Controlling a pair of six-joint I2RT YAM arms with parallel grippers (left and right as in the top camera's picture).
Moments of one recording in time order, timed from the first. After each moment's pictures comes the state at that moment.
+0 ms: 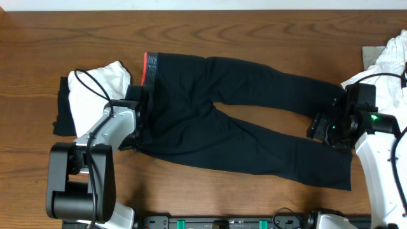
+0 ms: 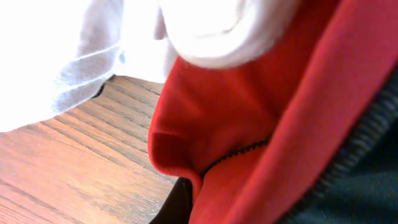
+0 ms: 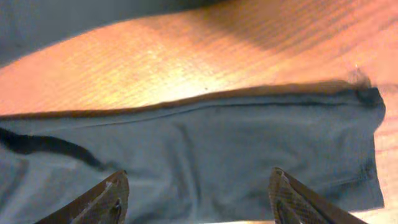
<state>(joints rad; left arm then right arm) -0.08 1.71 0.88 -0.80 -0.22 -0.39 -0.16 1.30 0.94 -1.02 -0.08 0.32</state>
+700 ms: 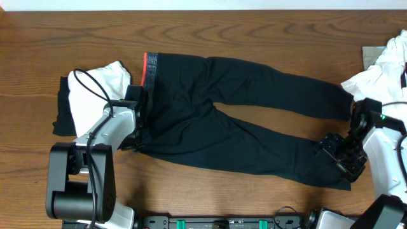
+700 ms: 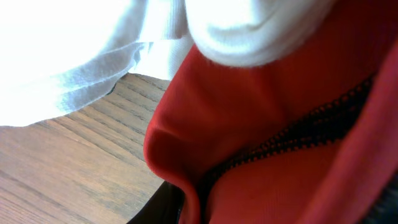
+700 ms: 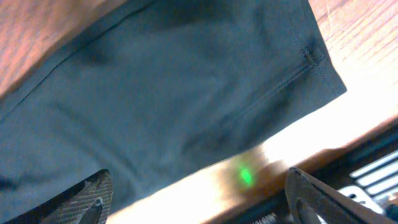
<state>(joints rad) -0.08 1.71 0.88 -0.80 -0.23 -0.40 -0.33 1.40 0.85 -1.13 -0.02 0.55</state>
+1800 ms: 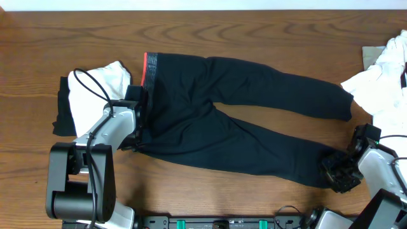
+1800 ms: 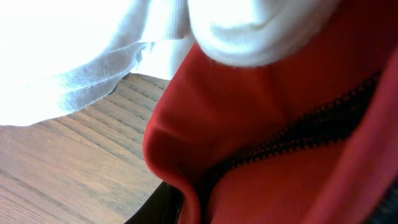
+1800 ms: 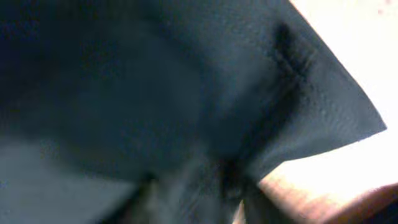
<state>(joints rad) -0.08 1.71 0.88 -0.80 -0.24 -0.40 -0.47 1.38 0.57 -0.84 -0.01 0.66</state>
